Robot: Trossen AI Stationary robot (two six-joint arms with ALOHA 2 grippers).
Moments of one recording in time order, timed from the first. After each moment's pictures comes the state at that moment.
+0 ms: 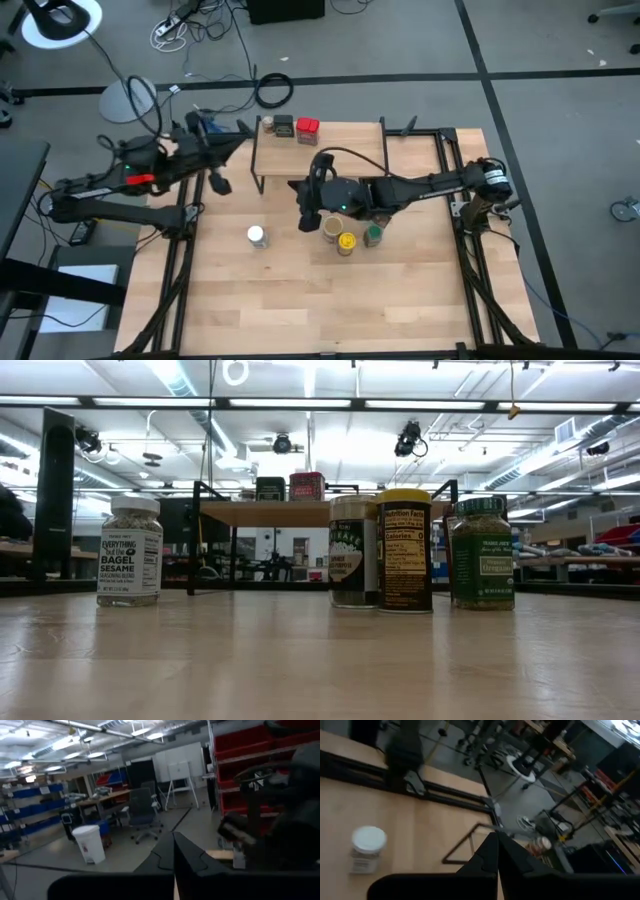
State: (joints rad) left arm 0.09 0.70 0.95 -0.07 -0.32 0.23; right arm 0.16 1.81 1.70 -0.26 0.63 -0.36
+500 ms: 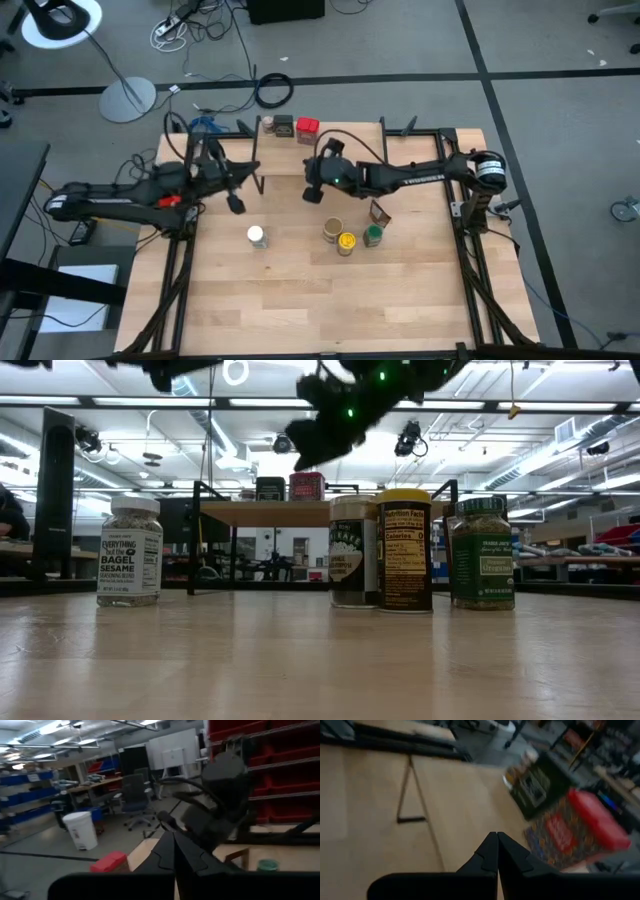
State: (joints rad) left arm 0.04 0.64 0.57 0.20 -0.36 0.20; right arm -0.09 1.81 1.33 0.03 0.57 -0.22
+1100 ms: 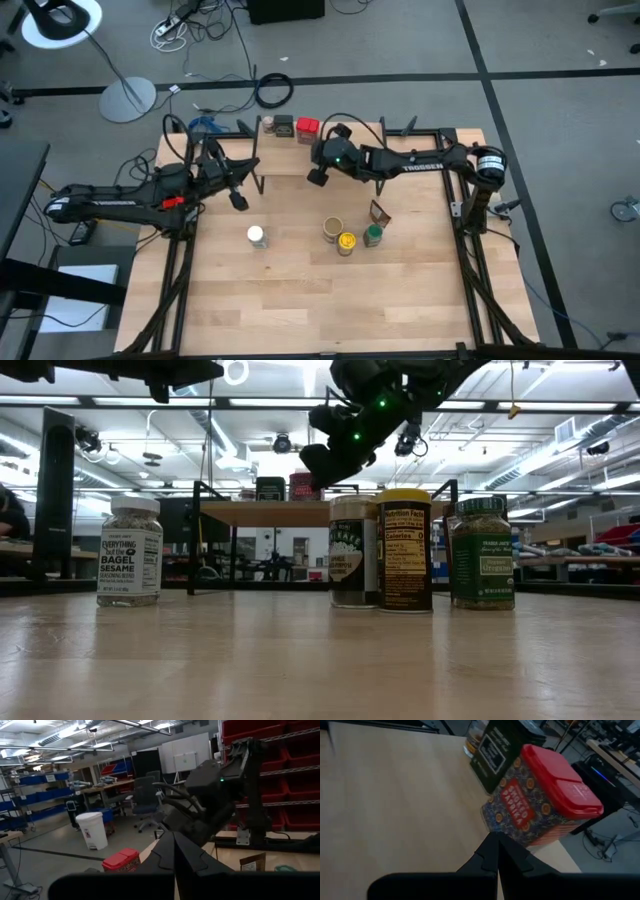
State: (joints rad) left arm 0.06 0.64 0.51 0.29 -0.39 0.20; right arm -0.23 1.81 1.32 -0.01 0.52 -0.19
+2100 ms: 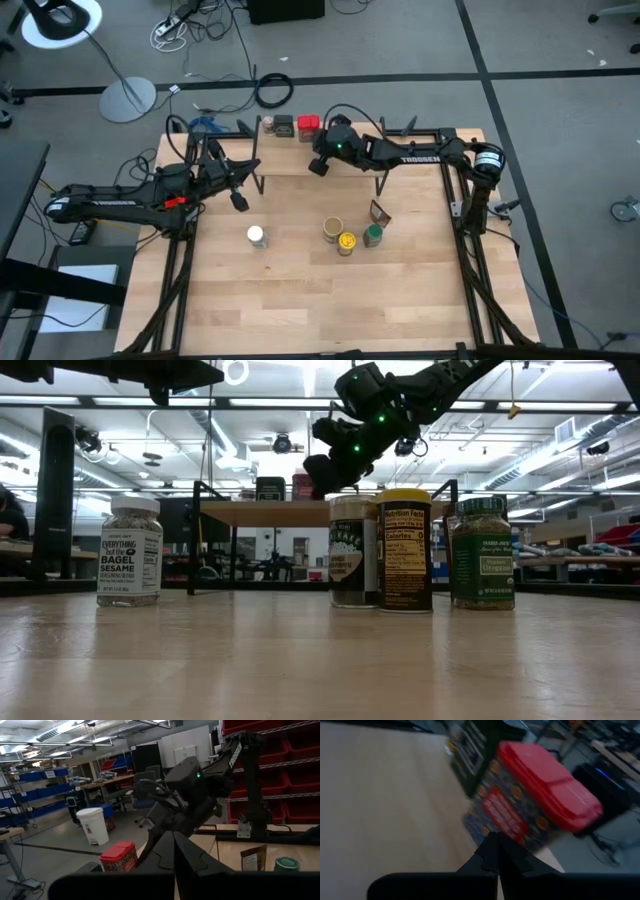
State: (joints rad) left arm 0.06 0.64 0.51 0.26 -0.40 0.20; right arm -0.32 1.83 1.32 0.06 0.40 -0.24
